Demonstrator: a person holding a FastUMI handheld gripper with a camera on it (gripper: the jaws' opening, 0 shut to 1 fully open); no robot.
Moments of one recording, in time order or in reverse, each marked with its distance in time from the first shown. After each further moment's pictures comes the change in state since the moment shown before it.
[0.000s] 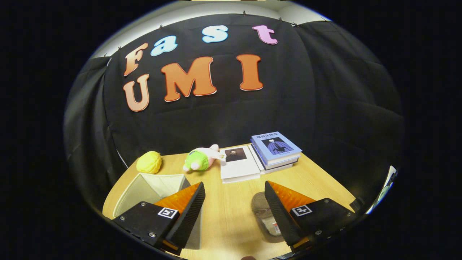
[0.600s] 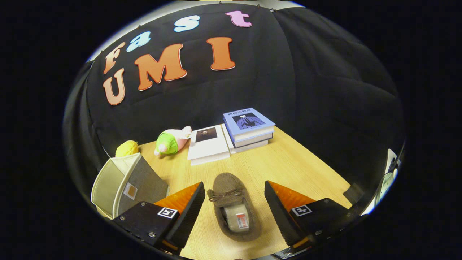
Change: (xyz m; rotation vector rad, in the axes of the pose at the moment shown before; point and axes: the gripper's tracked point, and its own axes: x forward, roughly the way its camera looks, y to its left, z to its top) arm 0.031 -0.090 -0.080 0.077 0.142 -0.076
